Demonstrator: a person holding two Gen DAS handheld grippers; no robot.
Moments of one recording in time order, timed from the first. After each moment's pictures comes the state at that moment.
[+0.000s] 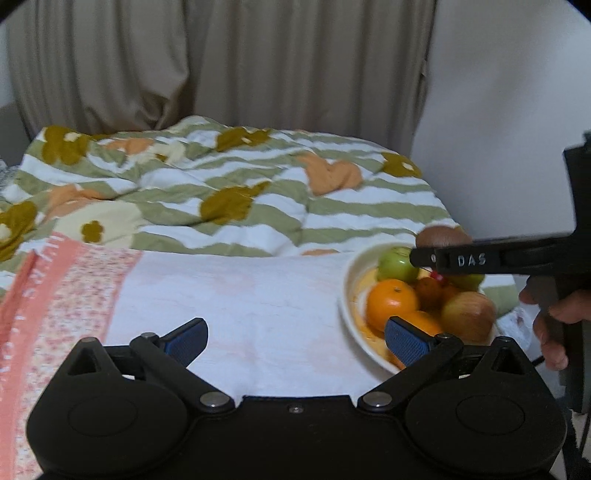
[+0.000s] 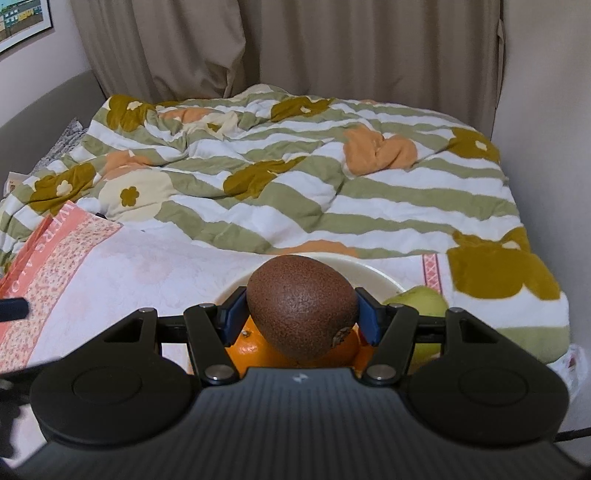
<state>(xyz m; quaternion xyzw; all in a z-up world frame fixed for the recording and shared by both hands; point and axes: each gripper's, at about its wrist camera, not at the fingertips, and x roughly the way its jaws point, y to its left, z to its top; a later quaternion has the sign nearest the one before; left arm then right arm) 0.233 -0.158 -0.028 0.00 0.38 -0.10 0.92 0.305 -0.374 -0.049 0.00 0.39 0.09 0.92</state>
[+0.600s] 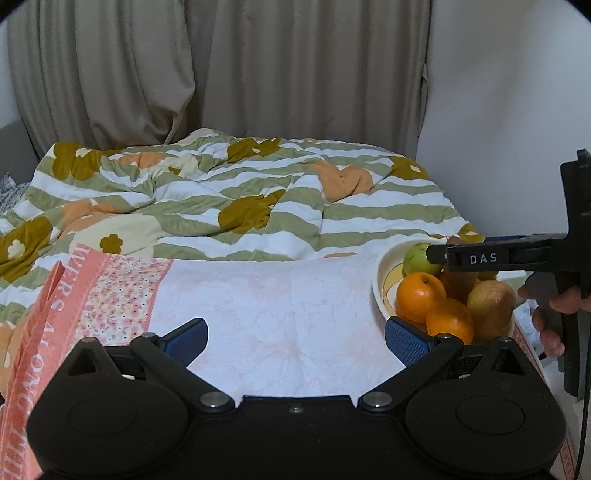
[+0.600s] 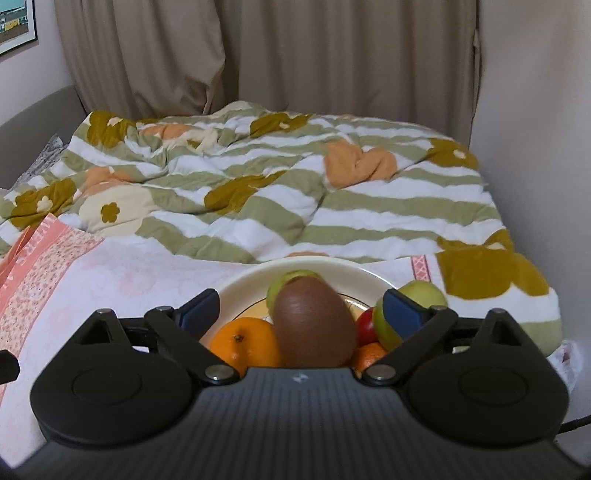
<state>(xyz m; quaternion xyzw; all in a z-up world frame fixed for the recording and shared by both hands) 0.220 -0.128 -0.025 0.02 0.36 -0.10 0.93 0.295 -0.367 -0.057 0.01 0.35 0.05 0.93</state>
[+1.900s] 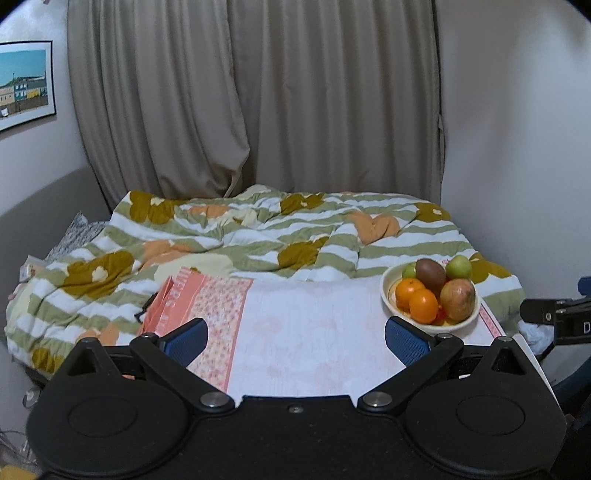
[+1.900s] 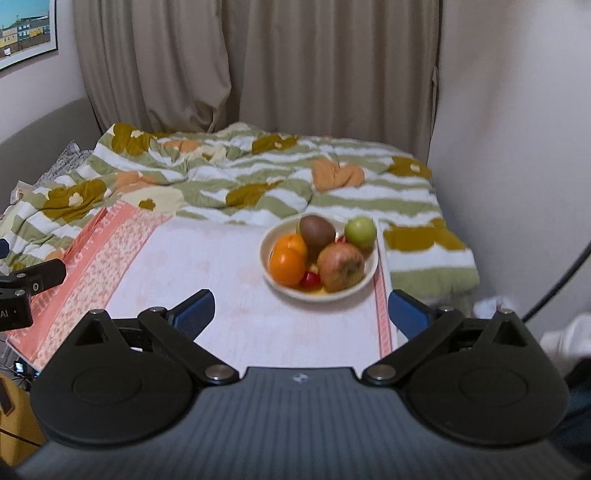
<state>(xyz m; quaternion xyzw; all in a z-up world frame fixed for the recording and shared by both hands) 0.029 -0.098 0.065 0.05 0.28 -0.02 0.96 0.026 -0.332 0.061 0.00 0.33 0.01 0.94</state>
